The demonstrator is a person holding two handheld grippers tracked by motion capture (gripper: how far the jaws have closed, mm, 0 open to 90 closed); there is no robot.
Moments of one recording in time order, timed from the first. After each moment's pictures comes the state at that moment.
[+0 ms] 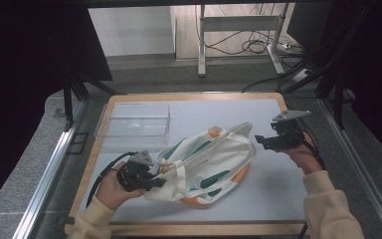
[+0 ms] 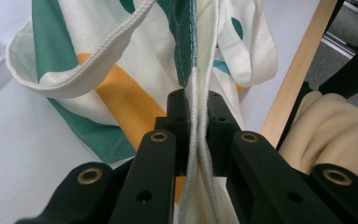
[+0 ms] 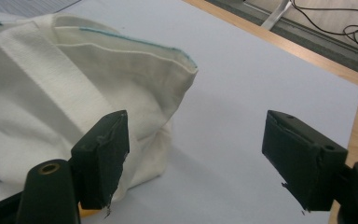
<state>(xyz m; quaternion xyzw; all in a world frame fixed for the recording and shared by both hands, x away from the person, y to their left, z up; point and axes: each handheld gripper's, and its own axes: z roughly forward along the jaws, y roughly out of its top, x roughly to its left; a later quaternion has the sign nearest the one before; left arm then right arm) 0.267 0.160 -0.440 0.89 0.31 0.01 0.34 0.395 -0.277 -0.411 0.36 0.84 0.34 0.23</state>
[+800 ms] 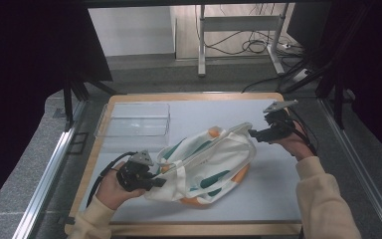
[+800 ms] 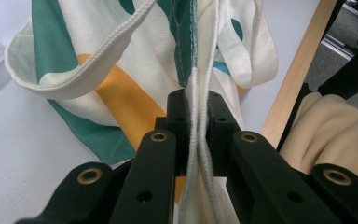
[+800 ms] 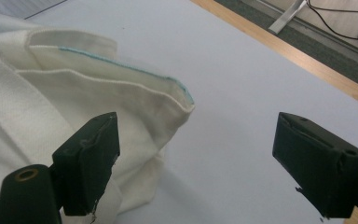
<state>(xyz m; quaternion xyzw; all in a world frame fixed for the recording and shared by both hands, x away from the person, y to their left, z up) 0.267 0.160 -0.441 0.88 0.31 0.01 0.35 0.429 -0.261 -0.411 0.34 0.86 0.33 0.21</state>
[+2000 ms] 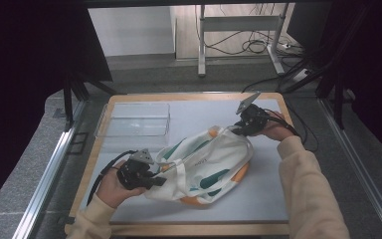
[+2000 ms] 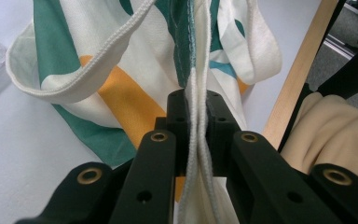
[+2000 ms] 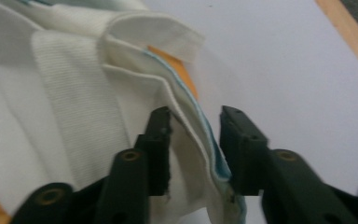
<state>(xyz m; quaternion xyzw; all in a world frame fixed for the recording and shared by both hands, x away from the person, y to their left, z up) 0.271 0.160 -0.441 0.89 0.31 0.01 0.35 0.473 -0.203 -0.425 0.16 0.95 0.26 0.11</state>
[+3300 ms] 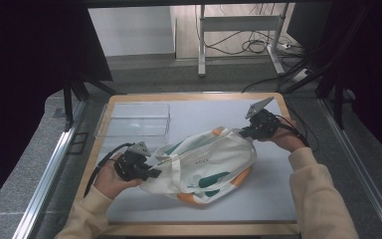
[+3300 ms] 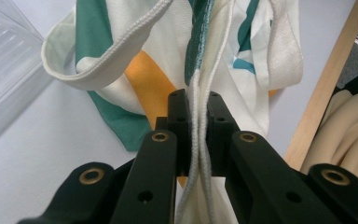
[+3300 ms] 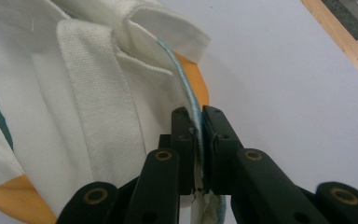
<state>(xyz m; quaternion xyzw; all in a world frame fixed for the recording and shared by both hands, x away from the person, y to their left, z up) 0.292 0.172 -0.438 0.89 0.32 0.03 0.33 0.438 -0.224 -0.410 0.18 0.94 0.28 0.13</state>
